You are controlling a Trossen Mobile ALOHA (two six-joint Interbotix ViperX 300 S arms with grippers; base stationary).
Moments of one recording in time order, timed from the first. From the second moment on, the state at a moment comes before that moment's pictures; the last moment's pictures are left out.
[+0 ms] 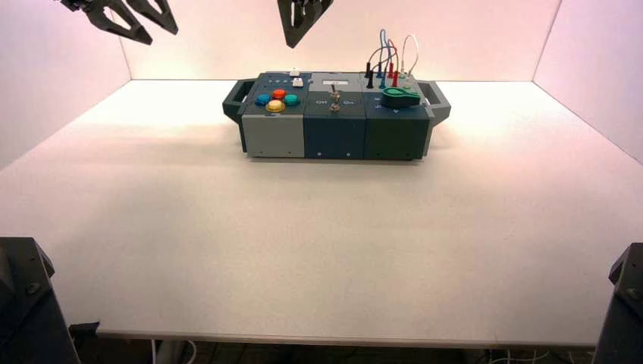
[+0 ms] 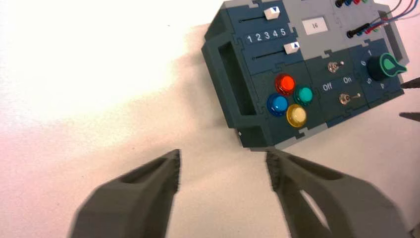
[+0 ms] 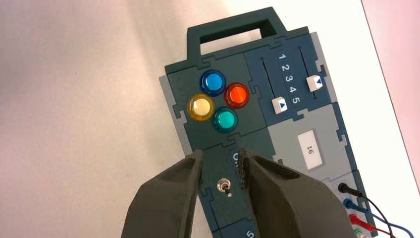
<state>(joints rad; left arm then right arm) 0.18 0.04 0.50 -0.77 0.84 0.96 0.67 0.25 0.10 0.08 0.77 -0.60</state>
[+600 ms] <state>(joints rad) 0.18 0.02 0.50 -0.77 0.82 0.96 0.67 0.25 0.10 0.06 0.80 -0.60</state>
